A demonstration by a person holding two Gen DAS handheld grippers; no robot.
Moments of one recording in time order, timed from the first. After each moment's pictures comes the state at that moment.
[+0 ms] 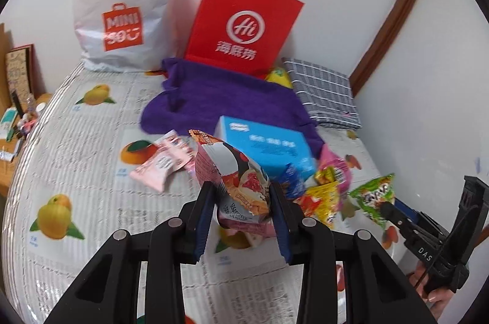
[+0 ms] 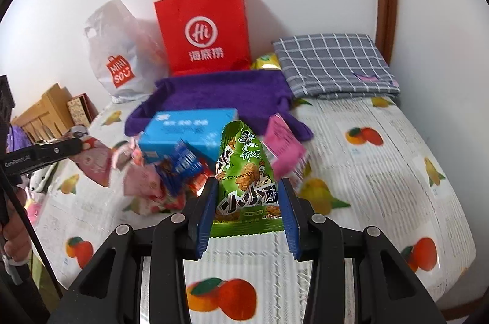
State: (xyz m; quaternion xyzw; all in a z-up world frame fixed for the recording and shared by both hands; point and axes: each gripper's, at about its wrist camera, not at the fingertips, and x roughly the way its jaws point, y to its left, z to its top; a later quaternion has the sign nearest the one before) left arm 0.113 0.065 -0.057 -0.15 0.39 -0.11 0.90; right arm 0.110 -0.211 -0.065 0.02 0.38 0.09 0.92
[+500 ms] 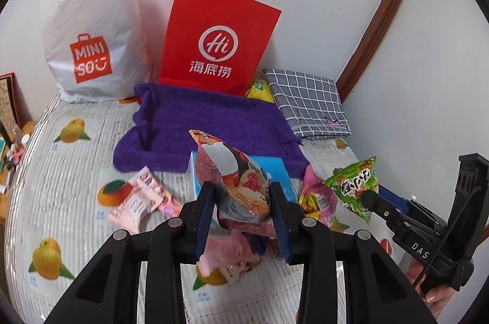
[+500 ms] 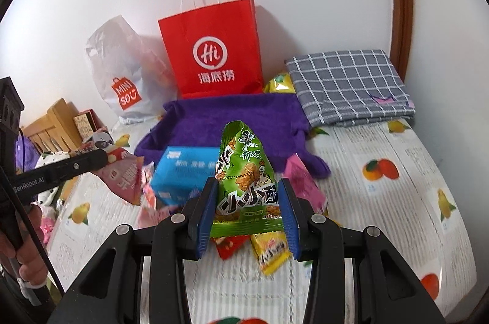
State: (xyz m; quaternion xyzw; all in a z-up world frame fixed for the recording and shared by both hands) left arm 0.155 0.039 -0.029 -0.13 0.38 -0.13 0.91; right arm 0.160 -0.196 -0.035 0.03 0.37 0.12 0.92
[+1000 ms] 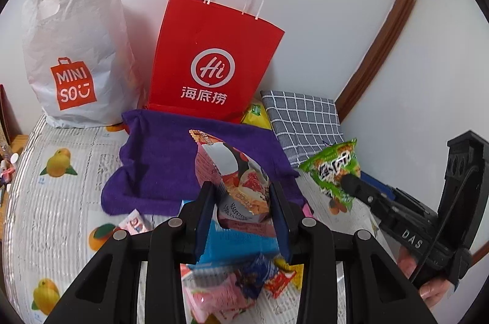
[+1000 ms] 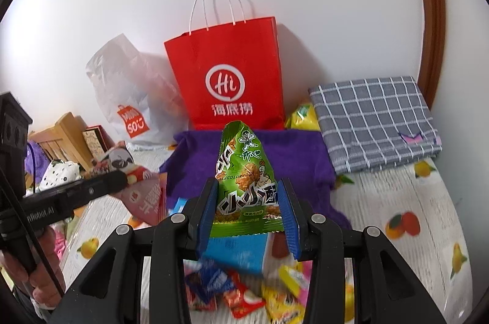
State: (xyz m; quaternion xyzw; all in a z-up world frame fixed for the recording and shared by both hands) left arm 0.216 0.041 -0.009 -0.15 0.37 -0.14 0.91; right arm 0.245 -0.170 -0.004 0.03 0.36 0.15 0.92
